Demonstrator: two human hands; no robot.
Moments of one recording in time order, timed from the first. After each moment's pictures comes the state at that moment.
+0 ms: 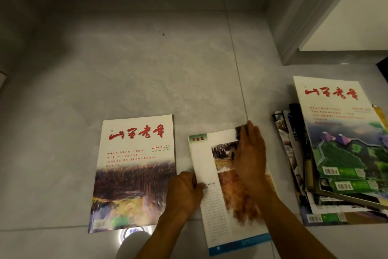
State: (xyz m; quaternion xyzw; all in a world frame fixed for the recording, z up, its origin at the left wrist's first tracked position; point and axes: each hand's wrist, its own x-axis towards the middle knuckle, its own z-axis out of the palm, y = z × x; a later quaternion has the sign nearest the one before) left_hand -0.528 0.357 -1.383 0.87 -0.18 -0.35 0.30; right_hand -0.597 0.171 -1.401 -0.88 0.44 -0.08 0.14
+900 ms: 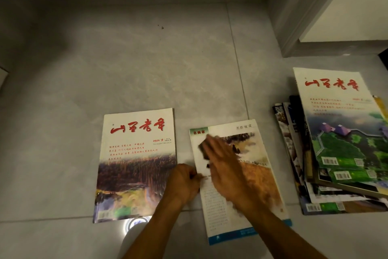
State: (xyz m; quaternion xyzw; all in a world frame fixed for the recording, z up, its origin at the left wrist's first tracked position) left_hand -0.521 0.359 -1.375 0.83 -0.14 -0.42 0.33; right_hand -0.610 0.241 -1.399 -0.95 0.20 -0.04 0.25
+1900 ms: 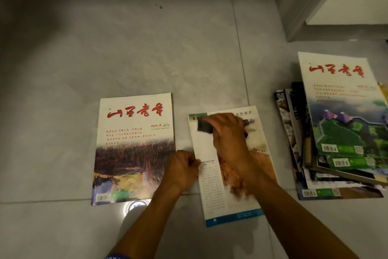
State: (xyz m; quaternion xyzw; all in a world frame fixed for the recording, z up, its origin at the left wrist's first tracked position) left_hand -0.527 0.361 -1.367 0.85 -0.15 -0.40 0.32; right_hand -0.575 0.207 -1.378 -0.94 0.24 -0.09 0.20
